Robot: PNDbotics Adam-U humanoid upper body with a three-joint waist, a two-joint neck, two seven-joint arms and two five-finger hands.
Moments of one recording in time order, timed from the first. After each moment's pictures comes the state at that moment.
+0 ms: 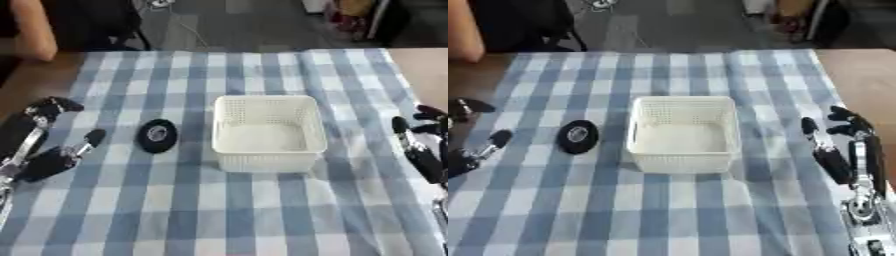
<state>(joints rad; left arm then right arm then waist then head) -0.13 0.51 0.04 -1.69 -0.76 -0.14 -0.08 -0.10 -0.28 -0.14 -1.61 0.53 -0.05 -0.20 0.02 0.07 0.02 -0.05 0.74</state>
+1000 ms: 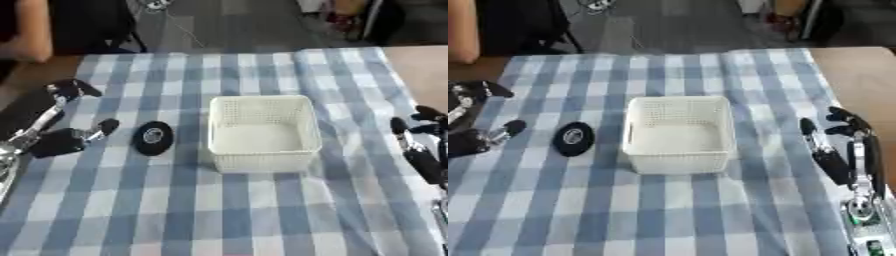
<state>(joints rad) -0.35 0.63 -0.08 -1.54 -0.75 -0.22 -0.20 -0.10 -0.28 -0.13 -1.61 0.53 -0.05 -0.19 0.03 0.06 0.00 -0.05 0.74</state>
